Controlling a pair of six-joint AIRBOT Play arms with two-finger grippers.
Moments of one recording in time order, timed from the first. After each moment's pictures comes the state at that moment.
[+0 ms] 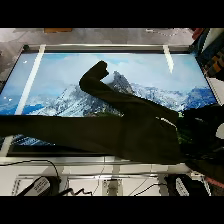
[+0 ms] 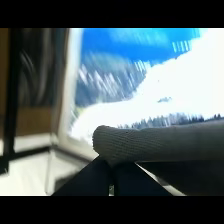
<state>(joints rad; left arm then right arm) 0.69 -1.12 1.13 1.79 -0.82 -1.01 -0.25 -0.68 0.71 -1.54 1.76 1.51</state>
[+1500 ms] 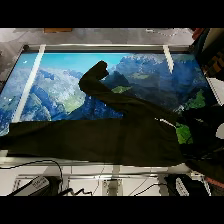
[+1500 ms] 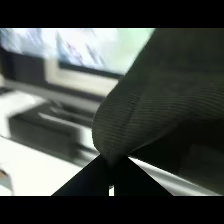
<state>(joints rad) 0.89 -1.20 0.83 1.92 -0.71 -0.88 -0.25 -0.68 0.71 -1.54 1.77 1.51</state>
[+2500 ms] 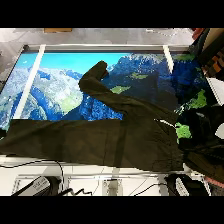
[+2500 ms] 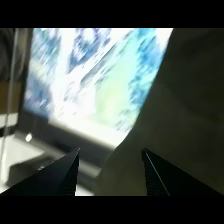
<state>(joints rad) 0.72 -1.18 0.83 1.88 -0.60 -1.12 -0.25 -0.68 0.71 -1.45 1.54 1.51</state>
